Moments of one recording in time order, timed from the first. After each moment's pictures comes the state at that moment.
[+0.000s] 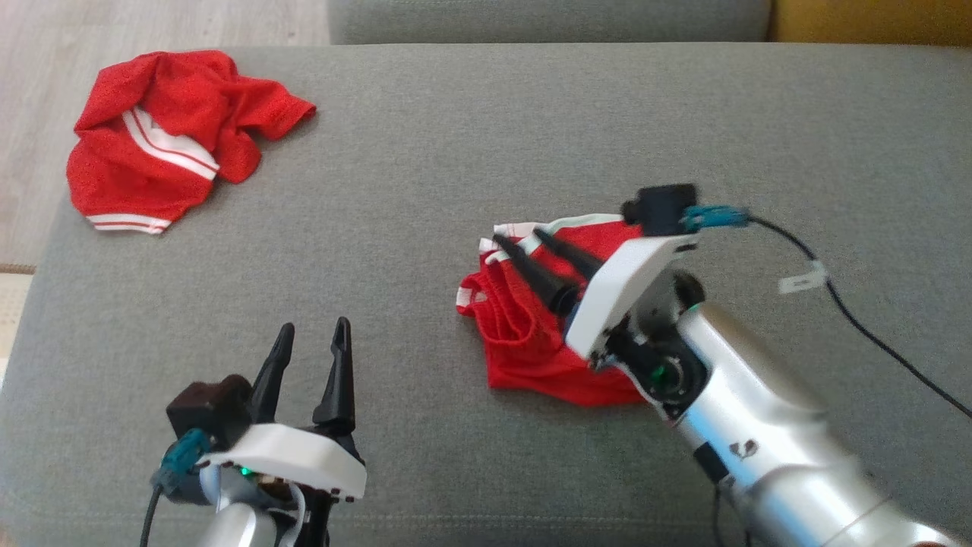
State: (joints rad) left arm -0.01 0.14 -0.34 0.07 -0.45 0.16 -0.16; right arm -0.60 -0.08 0.66 0.56 0.95 0.12 0.26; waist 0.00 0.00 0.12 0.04
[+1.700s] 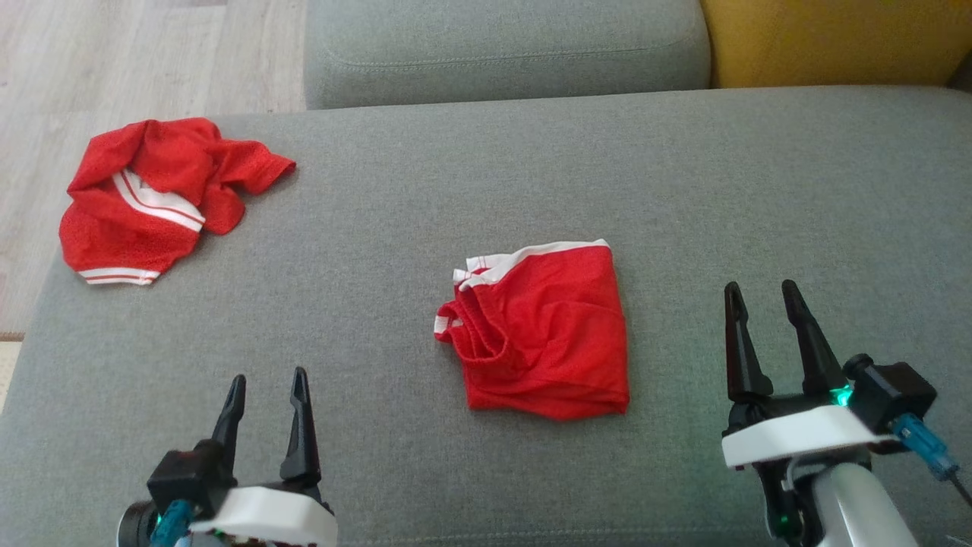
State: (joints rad) left arm 0.13 0.09 -0.21 0.07 -0.26 0.16 -0.25; right arm -0.07 -0.05 0.09 0.24 0.26 0.12 -0.25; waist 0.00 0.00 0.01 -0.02
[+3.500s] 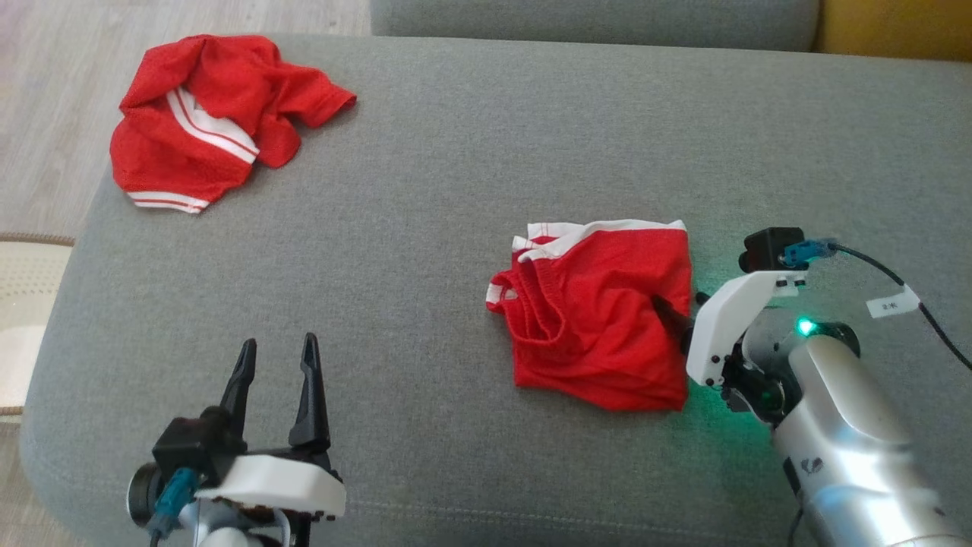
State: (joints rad) left arm 0.06 0.06 -0.19 0.10 -0.23 0.10 -0.25; right arm -0.51 -0.12 0.25 0.75 0.44 0.12 0.45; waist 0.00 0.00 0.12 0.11
